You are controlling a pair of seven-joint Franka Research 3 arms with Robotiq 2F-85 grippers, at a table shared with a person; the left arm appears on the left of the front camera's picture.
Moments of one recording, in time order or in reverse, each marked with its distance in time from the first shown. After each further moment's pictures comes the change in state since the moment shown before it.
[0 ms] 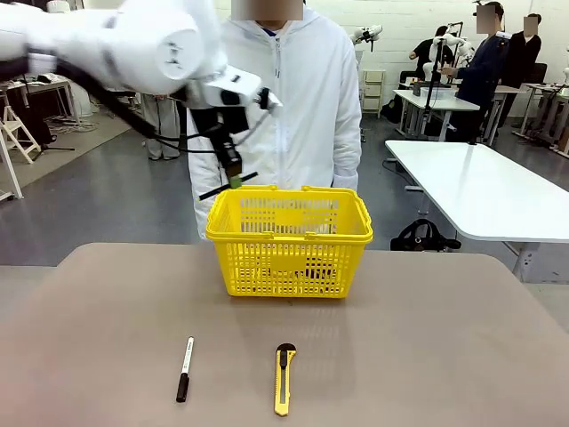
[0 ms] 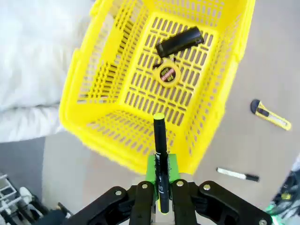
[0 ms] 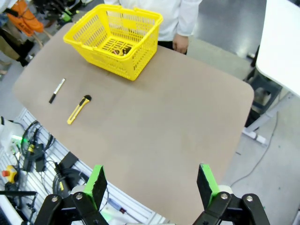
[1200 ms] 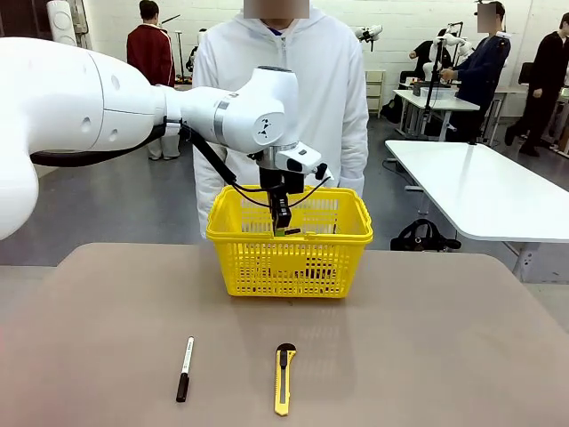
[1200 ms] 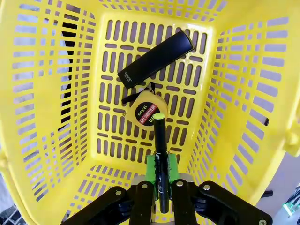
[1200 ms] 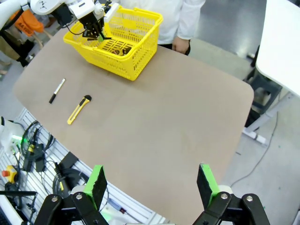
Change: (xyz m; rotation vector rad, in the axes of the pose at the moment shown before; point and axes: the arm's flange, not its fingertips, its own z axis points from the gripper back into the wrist) left arm 0.076 -0.004 -0.151 -0.153 0.163 -0.162; right arm 0.000 0.000 0.000 0.000 0.000 0.000
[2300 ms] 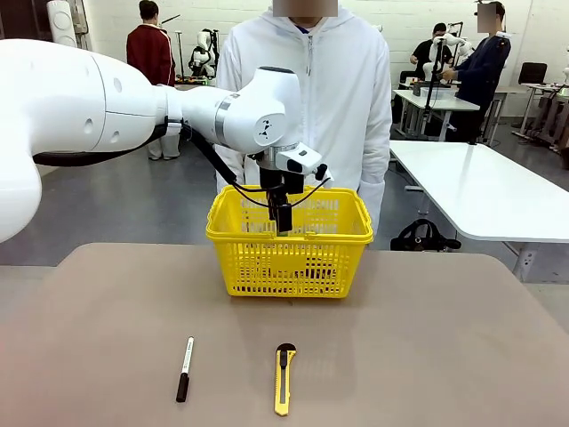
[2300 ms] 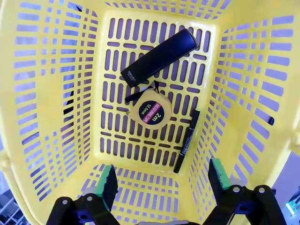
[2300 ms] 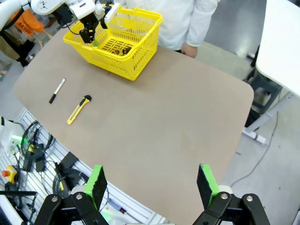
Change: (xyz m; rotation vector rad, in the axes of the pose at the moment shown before) left arm 0.001 0.002 -0.001 0.013 0.010 -0.006; right arm 0.000 0.000 0.000 0.000 0.000 0.000
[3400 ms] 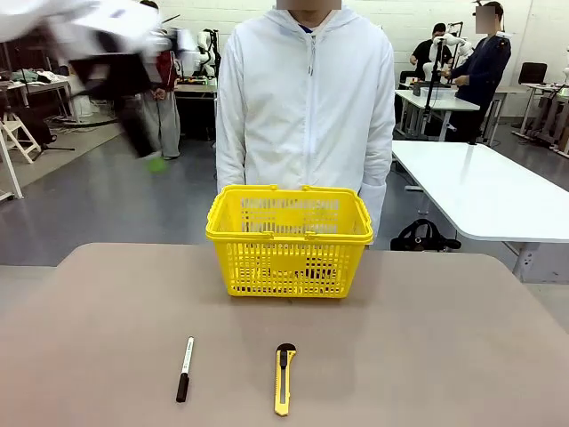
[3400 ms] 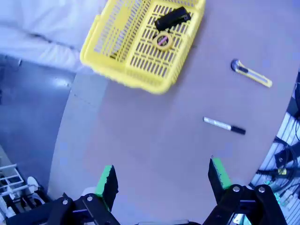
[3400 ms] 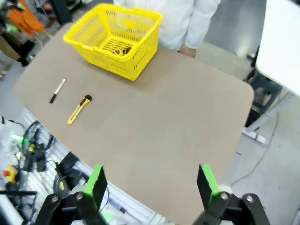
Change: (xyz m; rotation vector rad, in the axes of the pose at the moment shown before) left arm -0.274 -0.156 0.238 0.251 -0.265 0.221; right arm -0.001 -0.001 0.000 0.001 -0.001 -0.001
